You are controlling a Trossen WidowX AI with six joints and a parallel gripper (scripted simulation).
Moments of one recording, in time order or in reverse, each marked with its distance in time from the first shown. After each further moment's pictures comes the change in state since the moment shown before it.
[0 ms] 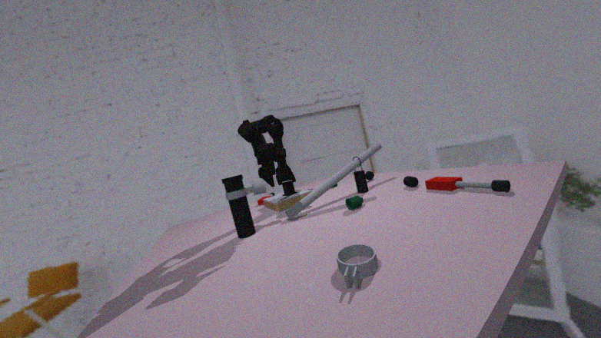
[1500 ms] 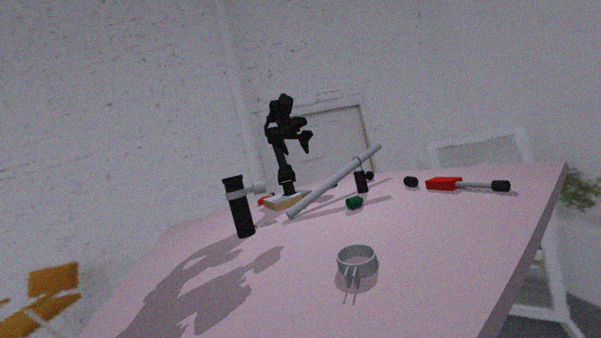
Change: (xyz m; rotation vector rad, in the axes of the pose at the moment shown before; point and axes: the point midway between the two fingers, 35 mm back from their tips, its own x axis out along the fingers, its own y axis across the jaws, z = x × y) arm -0.072 -0.017 0.126 1.297 0.074 0.053
